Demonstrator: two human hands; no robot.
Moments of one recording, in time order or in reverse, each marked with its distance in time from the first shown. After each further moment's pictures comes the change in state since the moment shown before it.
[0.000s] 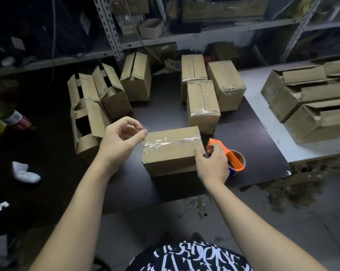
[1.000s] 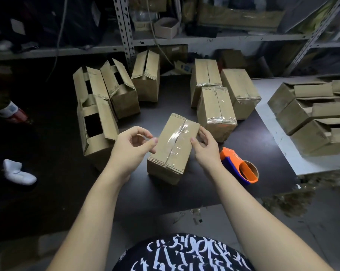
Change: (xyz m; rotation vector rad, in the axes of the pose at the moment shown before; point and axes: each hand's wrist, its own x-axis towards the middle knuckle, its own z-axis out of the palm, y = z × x) left_hand 0.014 -0.037 -0.023 -0.206 -0.013 -0.161; right_hand 0.032 -0.060 0.048 0.434 -0.363 -0.034
